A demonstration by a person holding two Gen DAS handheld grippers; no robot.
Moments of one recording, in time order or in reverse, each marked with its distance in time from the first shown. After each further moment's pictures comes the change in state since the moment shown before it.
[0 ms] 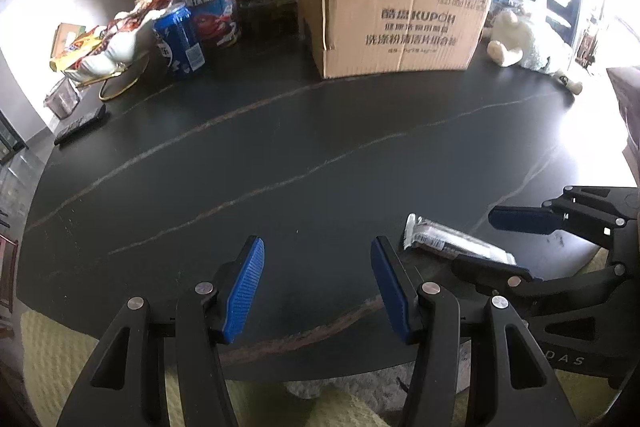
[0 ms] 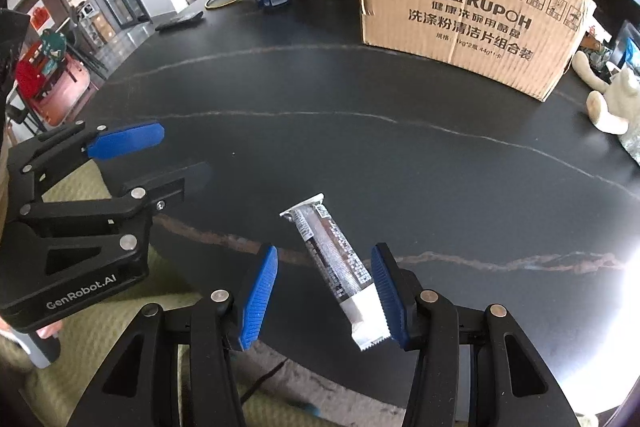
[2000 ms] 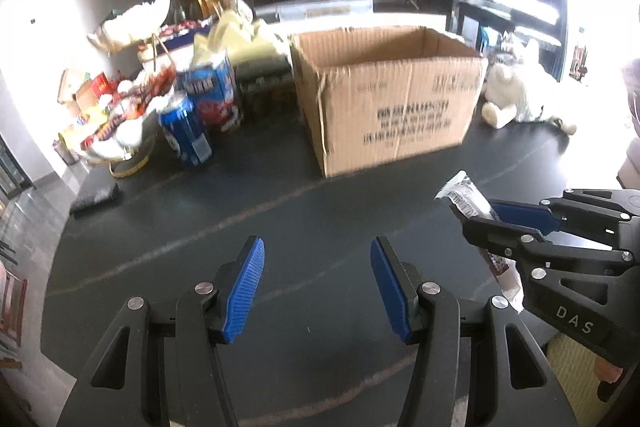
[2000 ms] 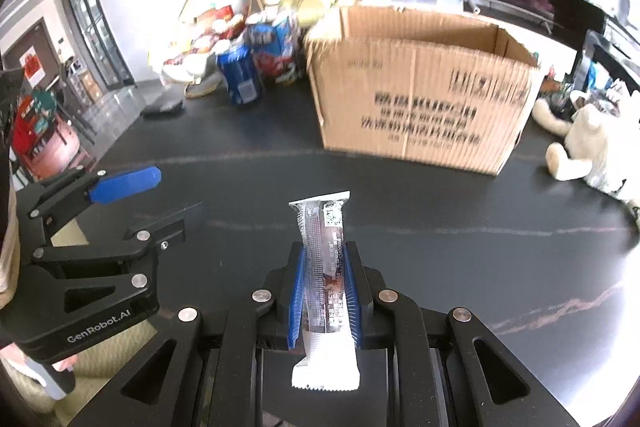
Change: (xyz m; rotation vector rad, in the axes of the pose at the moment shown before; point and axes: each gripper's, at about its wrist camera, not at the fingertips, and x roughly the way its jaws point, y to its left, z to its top) left arm -0.041 -0.002 0.069 0.051 -0.190 0.029; right arm -0.060 -0.027 0.052 0.090 -0.262 -0.051
